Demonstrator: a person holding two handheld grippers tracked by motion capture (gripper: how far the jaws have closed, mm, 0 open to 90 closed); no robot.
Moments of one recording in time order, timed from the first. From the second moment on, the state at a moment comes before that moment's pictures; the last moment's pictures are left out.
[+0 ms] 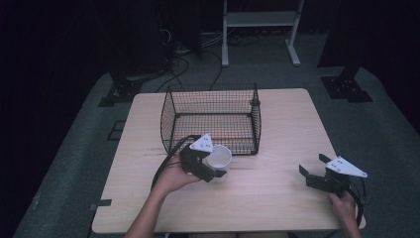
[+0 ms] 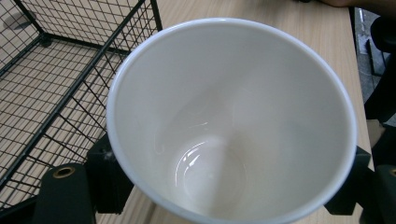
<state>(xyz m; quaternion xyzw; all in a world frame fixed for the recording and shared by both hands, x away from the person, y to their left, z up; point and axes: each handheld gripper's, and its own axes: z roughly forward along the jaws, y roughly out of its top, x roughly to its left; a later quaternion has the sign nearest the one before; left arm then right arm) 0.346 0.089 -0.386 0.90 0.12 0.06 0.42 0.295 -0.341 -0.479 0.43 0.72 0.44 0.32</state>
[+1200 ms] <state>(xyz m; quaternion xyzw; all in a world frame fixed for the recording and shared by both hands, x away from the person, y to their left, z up) 0.380 0.088 -0.344 0.91 0.10 0.06 0.41 0.295 -0.341 -0.479 0.43 0.72 0.44 0.32</state>
